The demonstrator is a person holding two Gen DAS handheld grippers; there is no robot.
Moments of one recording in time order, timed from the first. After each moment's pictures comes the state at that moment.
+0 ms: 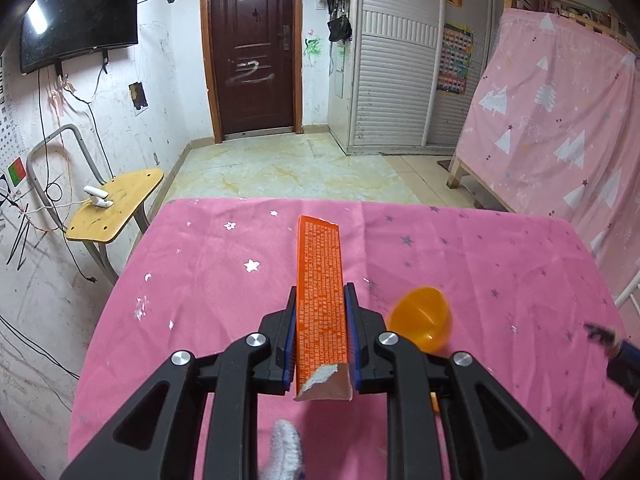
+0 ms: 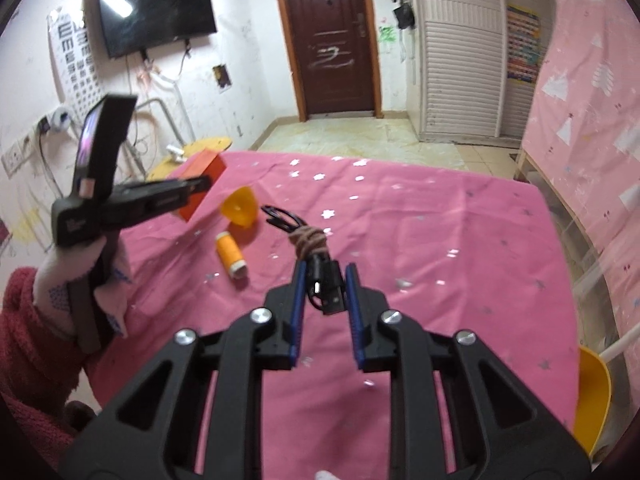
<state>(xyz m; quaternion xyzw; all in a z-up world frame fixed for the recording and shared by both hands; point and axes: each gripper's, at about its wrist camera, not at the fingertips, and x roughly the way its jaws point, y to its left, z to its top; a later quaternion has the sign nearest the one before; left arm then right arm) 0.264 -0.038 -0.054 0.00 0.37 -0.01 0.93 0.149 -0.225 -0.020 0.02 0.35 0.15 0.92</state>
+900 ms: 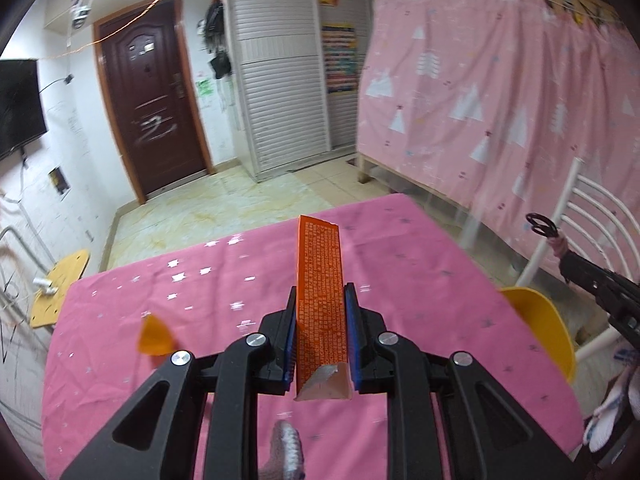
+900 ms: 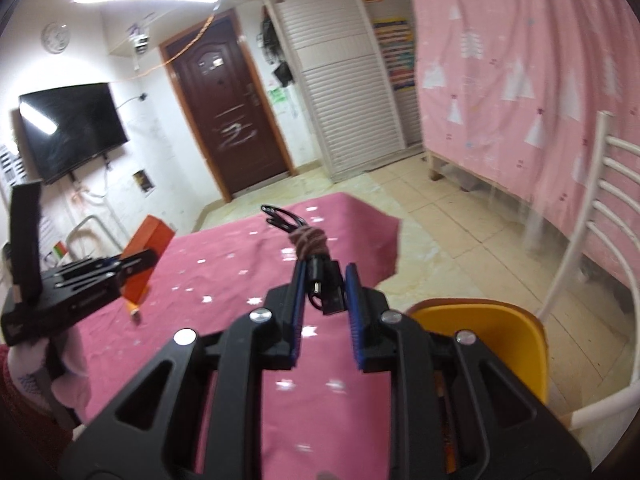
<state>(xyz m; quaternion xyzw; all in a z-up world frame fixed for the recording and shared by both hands) 0.181 -0.252 -0.010 0.10 0.33 -0.16 0.93 0.073 -0.414 -0.024 0.17 0.26 0.00 0.95</state>
